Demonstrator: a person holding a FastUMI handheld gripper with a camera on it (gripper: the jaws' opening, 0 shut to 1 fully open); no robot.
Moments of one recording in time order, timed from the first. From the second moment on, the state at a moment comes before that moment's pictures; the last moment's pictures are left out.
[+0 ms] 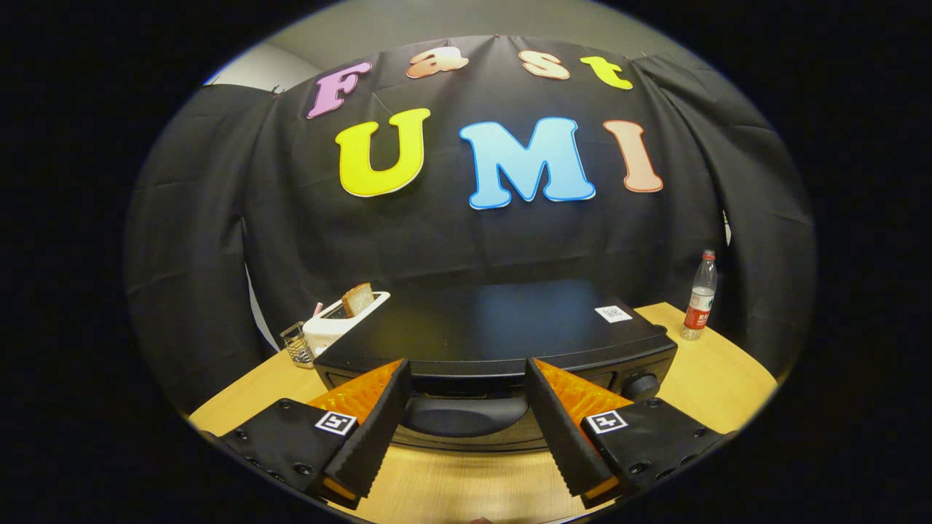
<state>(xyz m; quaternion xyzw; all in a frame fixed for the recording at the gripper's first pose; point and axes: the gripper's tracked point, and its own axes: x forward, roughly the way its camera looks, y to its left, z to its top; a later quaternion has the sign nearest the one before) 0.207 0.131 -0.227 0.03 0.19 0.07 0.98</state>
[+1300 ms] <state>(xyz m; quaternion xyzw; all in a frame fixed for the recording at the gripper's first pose) 0.135 0.133 -0.254 -0.03 0.18 0.06 0.98</state>
